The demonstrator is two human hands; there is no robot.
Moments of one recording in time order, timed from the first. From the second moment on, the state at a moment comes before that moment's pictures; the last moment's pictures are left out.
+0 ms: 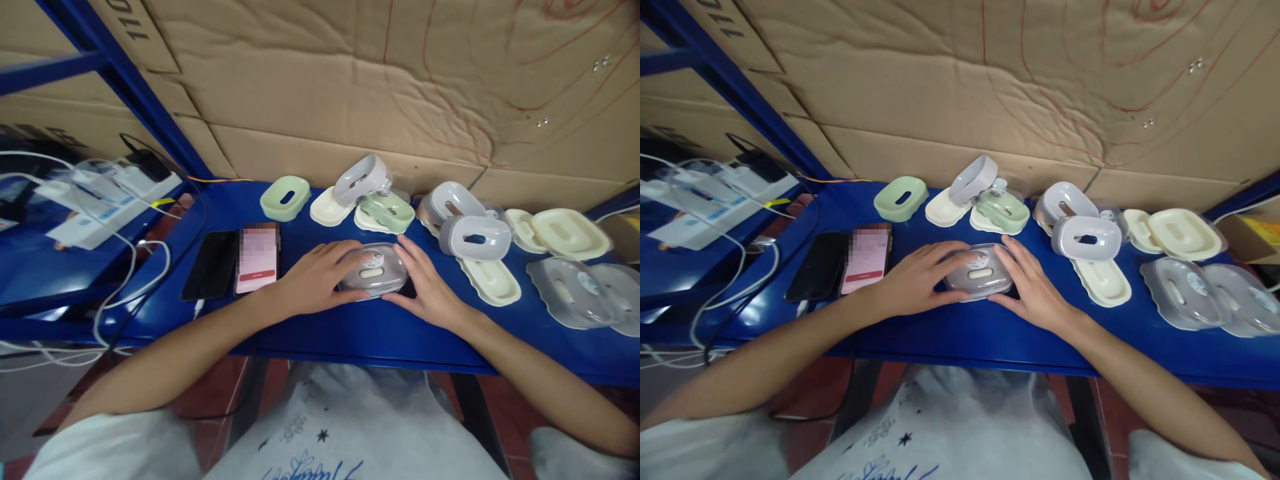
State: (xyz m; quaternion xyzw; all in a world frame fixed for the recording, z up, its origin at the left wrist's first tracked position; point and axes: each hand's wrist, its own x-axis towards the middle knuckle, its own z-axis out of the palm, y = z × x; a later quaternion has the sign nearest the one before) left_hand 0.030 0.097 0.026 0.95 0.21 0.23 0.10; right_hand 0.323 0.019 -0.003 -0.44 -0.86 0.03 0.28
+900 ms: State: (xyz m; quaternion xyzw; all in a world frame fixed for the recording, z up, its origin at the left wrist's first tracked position) left_hand 0.030 0.112 0.007 0.96 0.21 0.16 0.05; right_hand 0.330 0.026 -0.004 -0.44 -0.86 0.03 0.25
